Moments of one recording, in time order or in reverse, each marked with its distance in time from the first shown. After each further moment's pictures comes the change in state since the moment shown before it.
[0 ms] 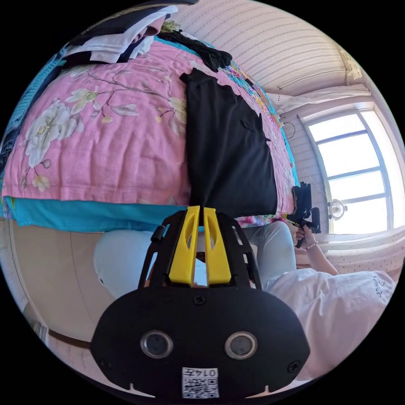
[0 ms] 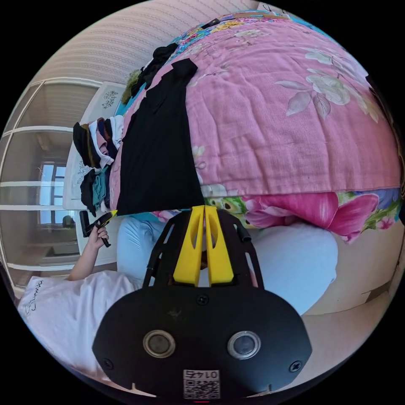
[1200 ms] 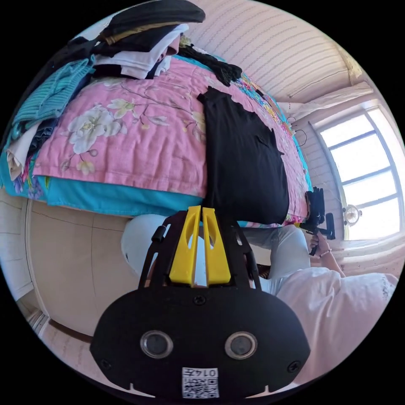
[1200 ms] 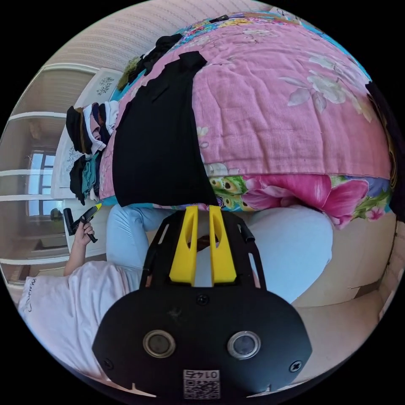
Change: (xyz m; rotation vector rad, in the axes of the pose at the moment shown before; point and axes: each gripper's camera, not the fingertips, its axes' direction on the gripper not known) left arm 0.108 -0.083 0.051 0.093 -0.131 -0.006; right arm 0.043 -0.015 -0.012 -0.050 0.097 -0.030
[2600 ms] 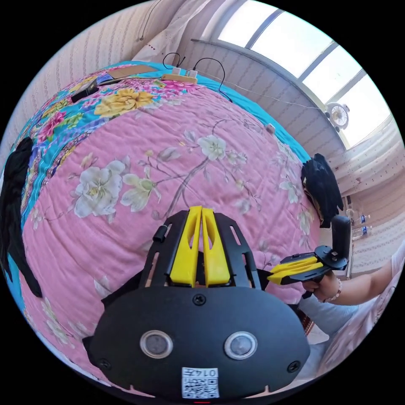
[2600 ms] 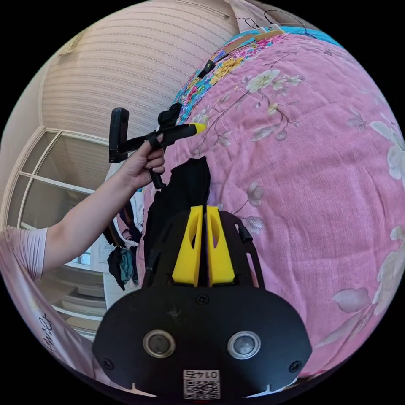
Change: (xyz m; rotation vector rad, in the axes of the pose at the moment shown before) left arm 0.559 -0.509 0.366 -0.294 0.074 0.898; right arm 0.072 -0.322 -0.038 0.384 -0.320 0.136
